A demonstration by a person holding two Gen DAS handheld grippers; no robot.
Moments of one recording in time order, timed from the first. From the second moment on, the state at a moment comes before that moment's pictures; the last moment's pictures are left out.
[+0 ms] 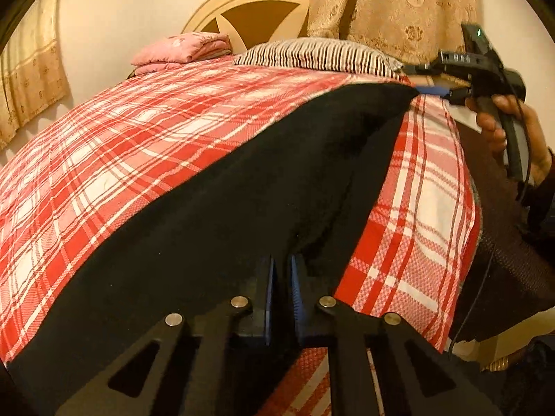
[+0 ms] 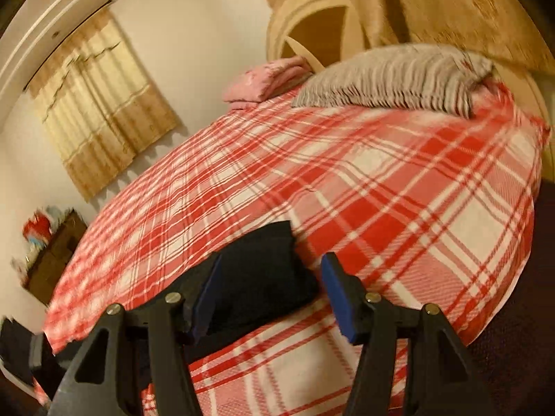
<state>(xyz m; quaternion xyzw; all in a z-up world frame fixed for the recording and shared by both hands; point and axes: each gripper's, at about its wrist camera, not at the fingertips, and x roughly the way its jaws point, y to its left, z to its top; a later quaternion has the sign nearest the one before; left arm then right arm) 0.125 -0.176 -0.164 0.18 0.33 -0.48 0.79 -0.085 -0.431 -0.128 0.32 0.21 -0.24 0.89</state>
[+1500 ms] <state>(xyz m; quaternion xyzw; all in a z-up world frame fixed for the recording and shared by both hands) 0.122 -0.161 -0.172 0.14 0.34 -0.53 0.76 -0.079 -0.452 -0.140 0.31 0.27 -0.26 0.87</state>
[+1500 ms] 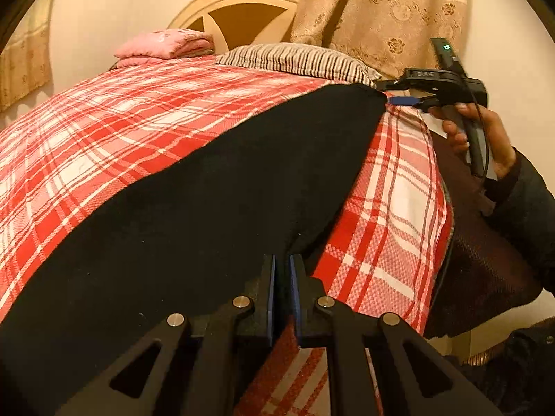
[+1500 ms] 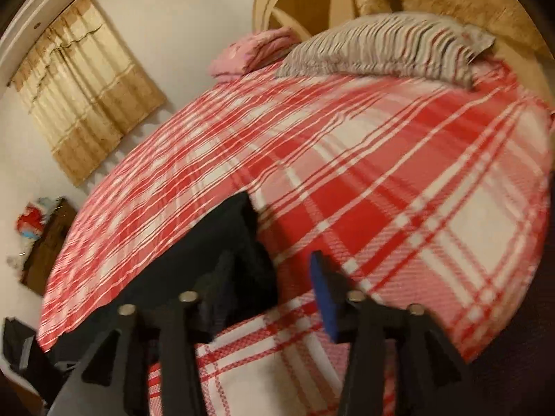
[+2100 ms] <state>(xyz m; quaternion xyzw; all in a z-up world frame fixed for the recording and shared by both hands) 0.129 -0.086 -0.170 0.11 0.32 -0.42 0.84 0.026 -0.251 -0.147 0.09 0.36 -0.06 0.93</state>
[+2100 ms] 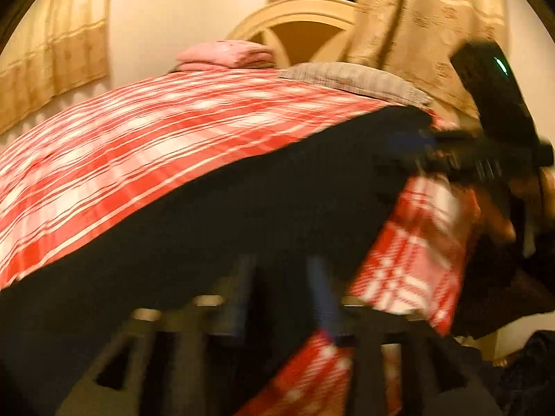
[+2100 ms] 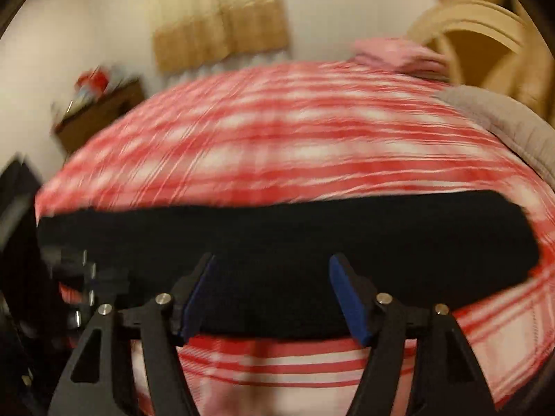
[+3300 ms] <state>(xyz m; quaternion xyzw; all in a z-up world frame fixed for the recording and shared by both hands) 0.133 0.042 -0.194 0.06 0.34 -0.22 0.91 0.151 -0.138 -0.141 0.07 0.39 0.11 0.91</state>
